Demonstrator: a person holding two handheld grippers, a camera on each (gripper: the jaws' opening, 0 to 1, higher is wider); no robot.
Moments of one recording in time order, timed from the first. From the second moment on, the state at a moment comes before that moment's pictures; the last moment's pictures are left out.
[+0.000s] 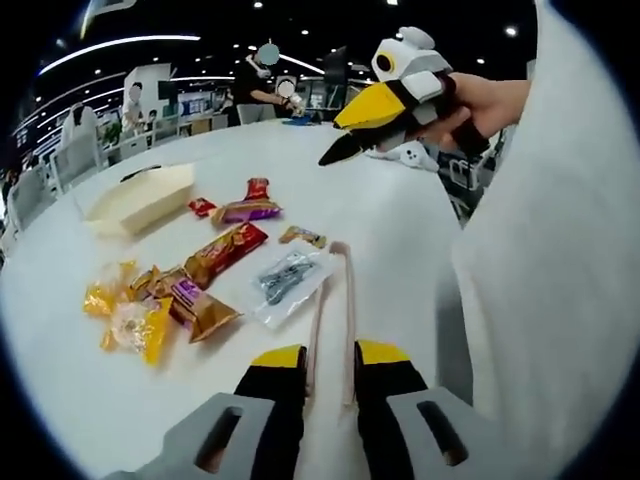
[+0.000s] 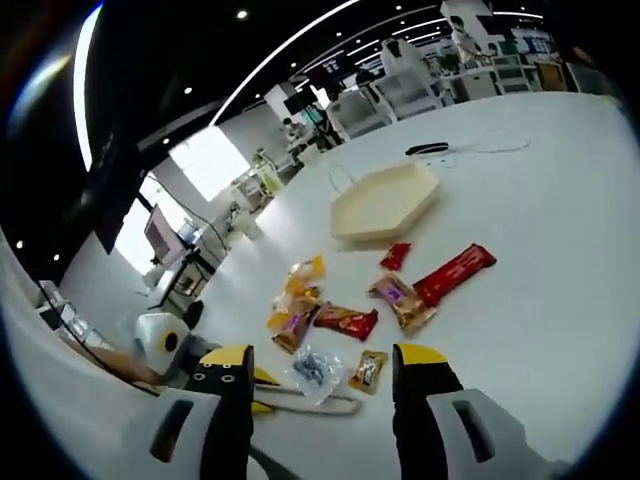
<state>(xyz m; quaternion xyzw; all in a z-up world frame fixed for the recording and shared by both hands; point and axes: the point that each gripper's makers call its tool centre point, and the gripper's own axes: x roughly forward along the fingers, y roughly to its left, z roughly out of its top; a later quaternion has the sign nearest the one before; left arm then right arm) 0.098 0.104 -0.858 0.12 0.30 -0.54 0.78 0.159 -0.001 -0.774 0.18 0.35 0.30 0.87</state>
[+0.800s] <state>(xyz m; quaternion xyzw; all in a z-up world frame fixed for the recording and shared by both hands) 0.088 0.095 -0.849 0.00 0.40 -0.49 0.78 0.159 -0.015 -0.767 0.24 0.33 0.27 0.87</state>
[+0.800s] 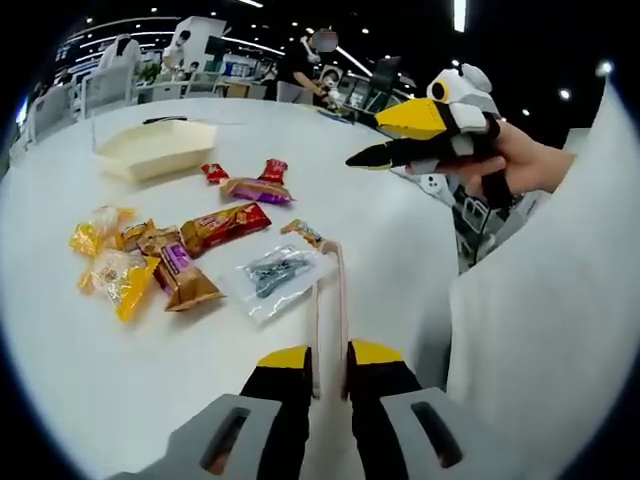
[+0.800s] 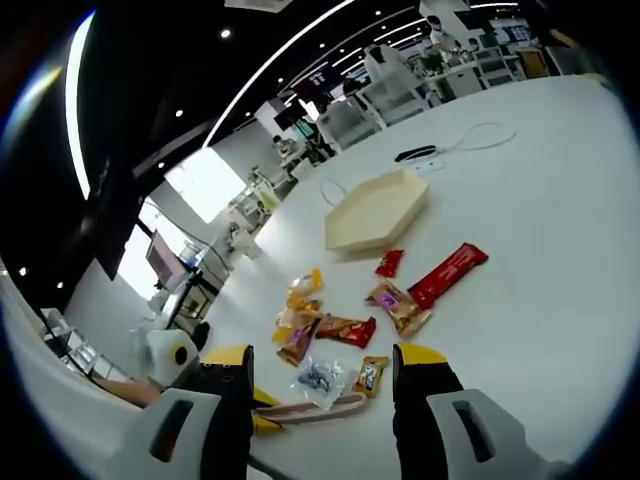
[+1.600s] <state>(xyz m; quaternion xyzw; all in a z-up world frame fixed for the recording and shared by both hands) 0.086 0.096 -0.820 -0.02 0.37 -0.50 0.78 0.152 -0.035 -0.764 0.29 0.31 0.24 0.87</state>
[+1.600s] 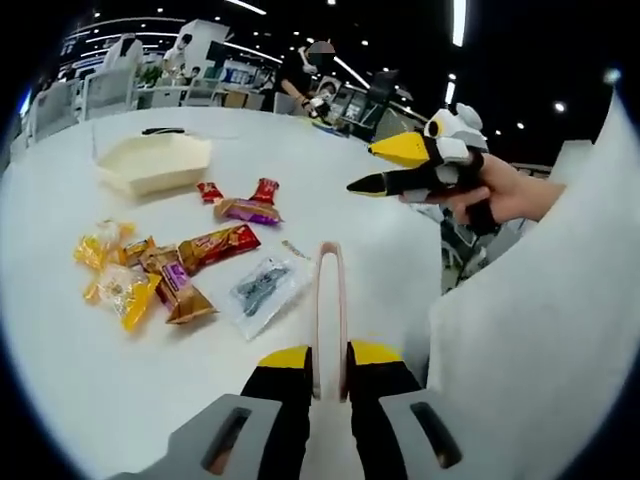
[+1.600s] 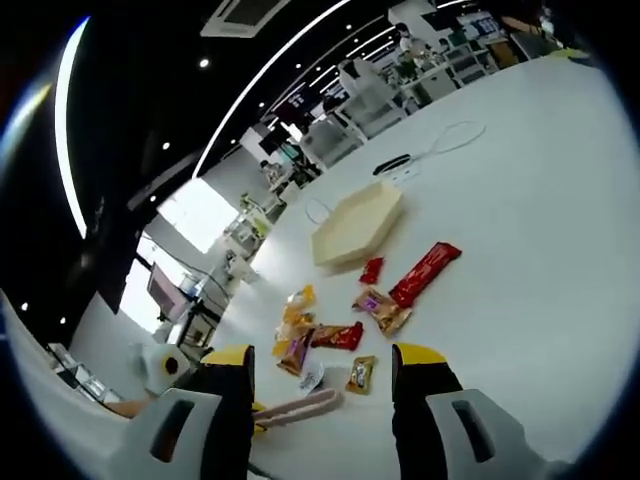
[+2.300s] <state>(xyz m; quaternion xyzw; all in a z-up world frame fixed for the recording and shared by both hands) 0.115 0.087 -0.767 -0.10 0.31 -0.52 0.79 0.153 -0.025 -0.755 0.30 0.28 0.27 0.87</state>
